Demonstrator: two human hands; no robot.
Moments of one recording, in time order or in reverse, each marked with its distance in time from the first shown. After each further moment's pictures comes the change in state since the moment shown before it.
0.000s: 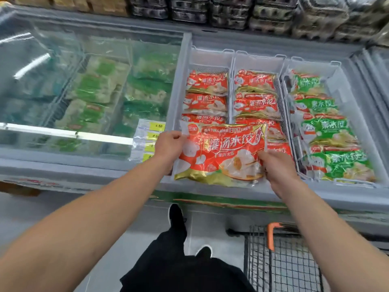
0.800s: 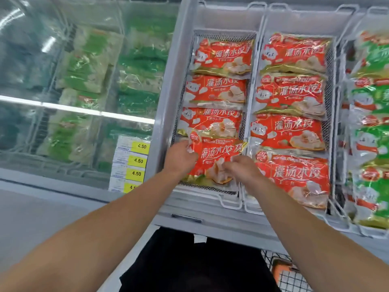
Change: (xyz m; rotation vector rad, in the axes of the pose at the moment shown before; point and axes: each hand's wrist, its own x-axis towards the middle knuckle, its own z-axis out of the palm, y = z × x) left_hand 0.119 0.006 0.082 0.502 -0.089 -0.141; right_hand 0.166 -0.003 0.100 -0.335 -0.548 0.234
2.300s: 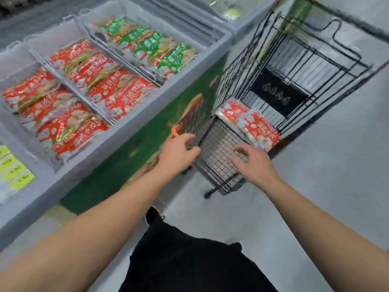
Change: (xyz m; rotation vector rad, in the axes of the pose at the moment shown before) left_hand -0.361 -0.094 0.146 0.497 -0.575 0.975; right_hand -0.420 0.363 0.154 0.113 0.988 0.131
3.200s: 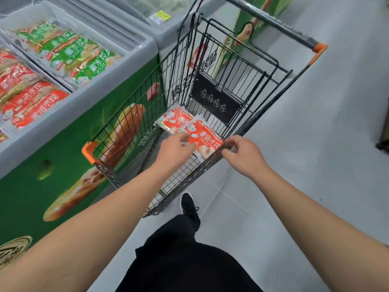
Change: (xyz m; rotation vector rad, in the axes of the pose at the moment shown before) left_hand 0.089 0.236 0.211 -0.099 -0.056 -0.005; right_hand 0.090 0.235 -0.190 0.022 0.052 0.013
